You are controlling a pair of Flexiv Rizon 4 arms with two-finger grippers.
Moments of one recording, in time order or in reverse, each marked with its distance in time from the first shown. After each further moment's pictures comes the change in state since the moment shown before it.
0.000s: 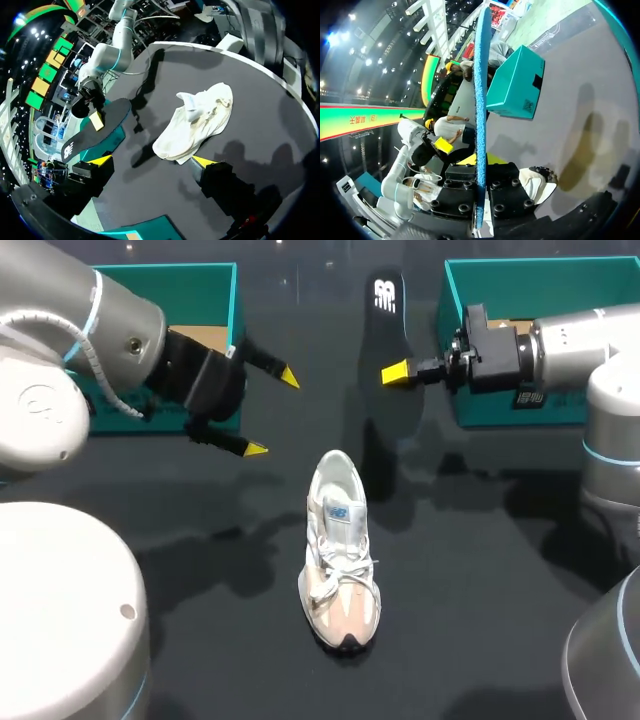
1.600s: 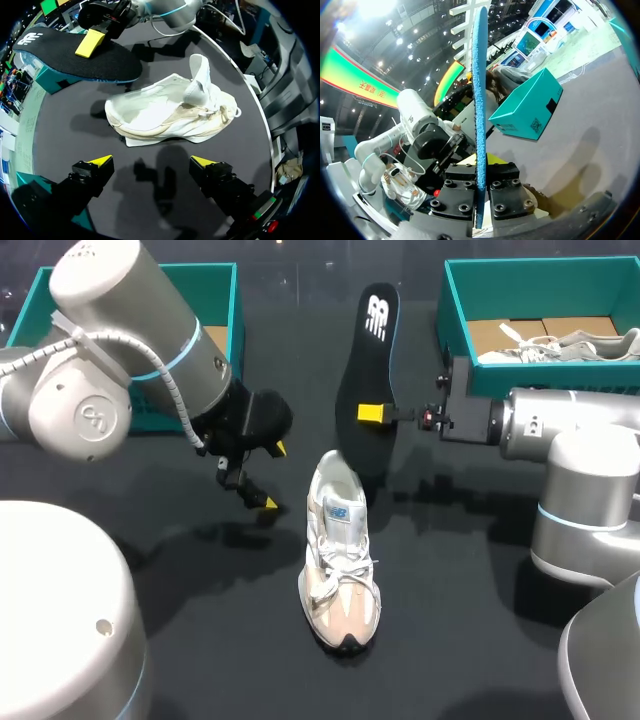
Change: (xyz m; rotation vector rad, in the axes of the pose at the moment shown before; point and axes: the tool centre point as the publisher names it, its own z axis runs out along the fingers) left arm 0.081 0.035 0.070 -0.237 0.282 -0.612; right arm -0.025 -0.041 0.042 -0.187 0.061 -0.332
